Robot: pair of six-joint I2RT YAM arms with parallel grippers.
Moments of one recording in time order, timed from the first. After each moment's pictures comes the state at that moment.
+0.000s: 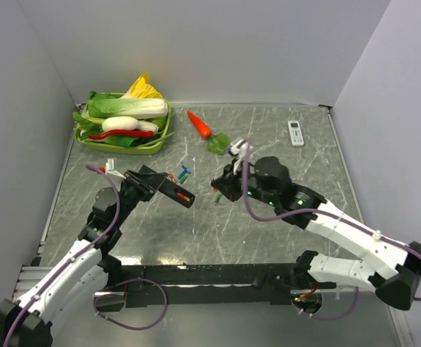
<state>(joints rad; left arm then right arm) -0.43 0.65 0.33 0.29 0.05 -1.15 0.88 1.04 0.97 -0.27 -0.05 0.22</state>
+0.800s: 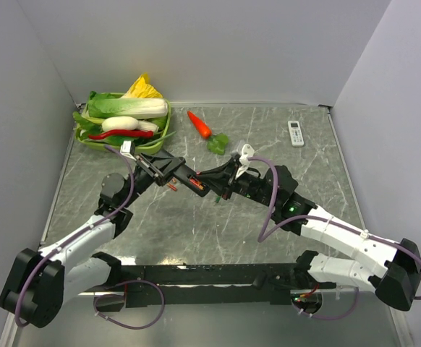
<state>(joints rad) -0.42 1.03 0.40 0.85 0.34 -1.55 0.87 1.01 0.76 0.37 -0.26 0.14</state>
